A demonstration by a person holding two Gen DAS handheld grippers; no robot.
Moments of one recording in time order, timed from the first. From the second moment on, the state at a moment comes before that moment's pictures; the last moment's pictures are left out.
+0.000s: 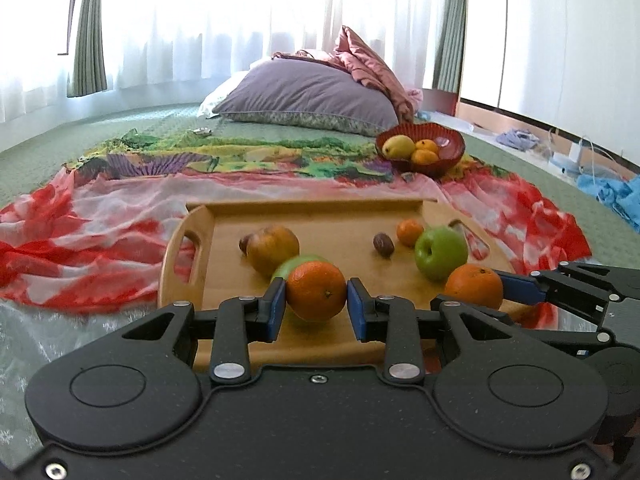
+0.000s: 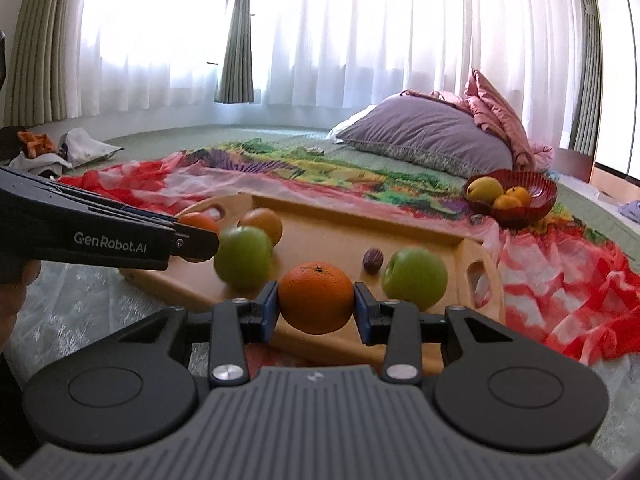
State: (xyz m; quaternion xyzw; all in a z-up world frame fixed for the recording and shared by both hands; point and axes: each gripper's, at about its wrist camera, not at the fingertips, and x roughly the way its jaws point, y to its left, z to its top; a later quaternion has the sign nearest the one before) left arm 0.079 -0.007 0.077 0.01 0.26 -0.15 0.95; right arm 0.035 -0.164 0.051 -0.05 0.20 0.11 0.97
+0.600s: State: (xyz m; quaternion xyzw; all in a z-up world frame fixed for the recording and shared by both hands) left arm 0.153 -0.012 0.101 -0.01 0.26 -0.13 0.96; right arm 0.100 -0.185 0.088 -0.01 0.20 0.08 0.98
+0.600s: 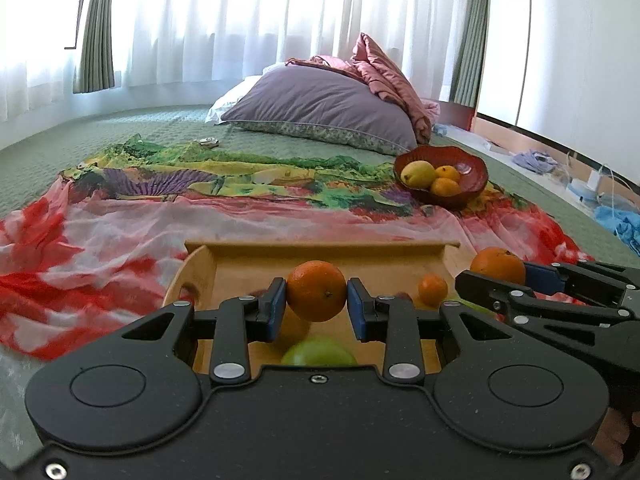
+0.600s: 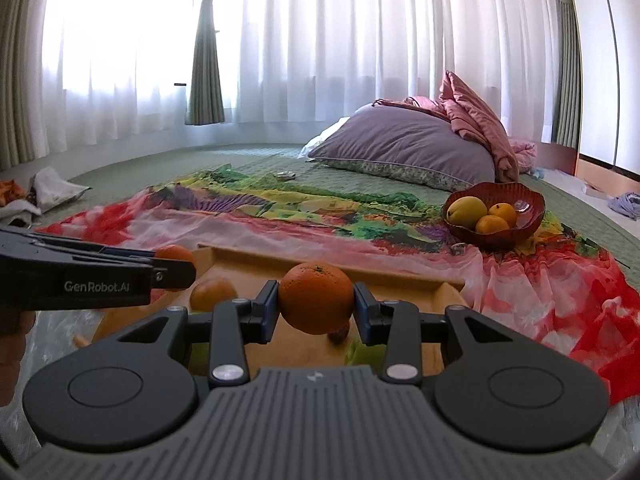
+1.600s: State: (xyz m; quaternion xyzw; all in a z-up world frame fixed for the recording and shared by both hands) left arm 0.309 -0.006 0.072 -0.04 0.40 -0.09 0.91; right arm 0.261 -0.214 0.073 0.07 0.36 0.03 0.93
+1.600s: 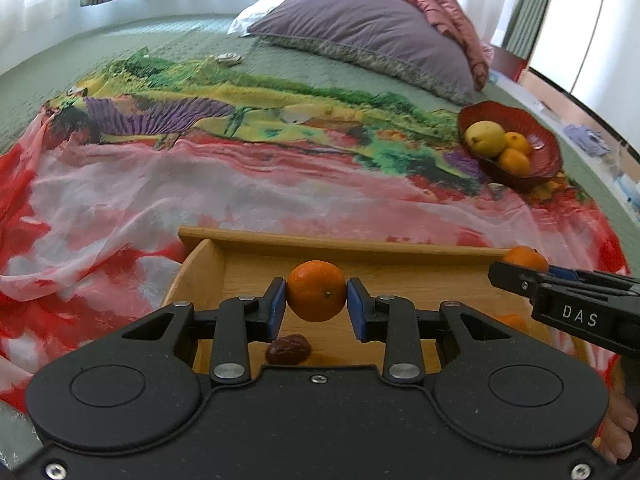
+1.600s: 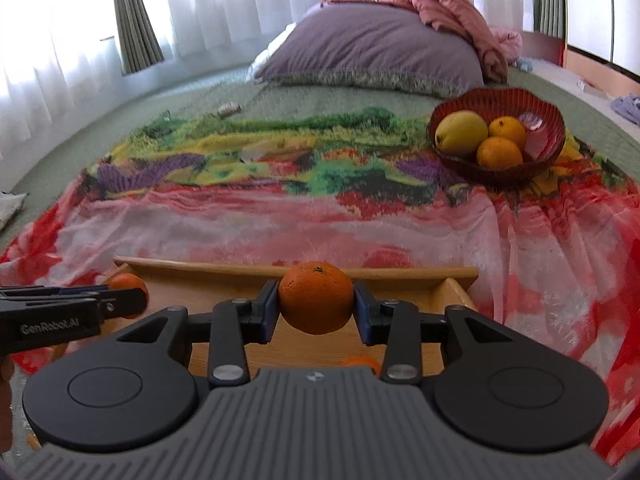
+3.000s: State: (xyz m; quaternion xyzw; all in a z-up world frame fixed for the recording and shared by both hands) left arm 0.332 -0.005 0.037 -0.03 0.43 -0.07 0.90; right arm 0.296 -0.205 0.031 0.03 0.44 0.02 0.90
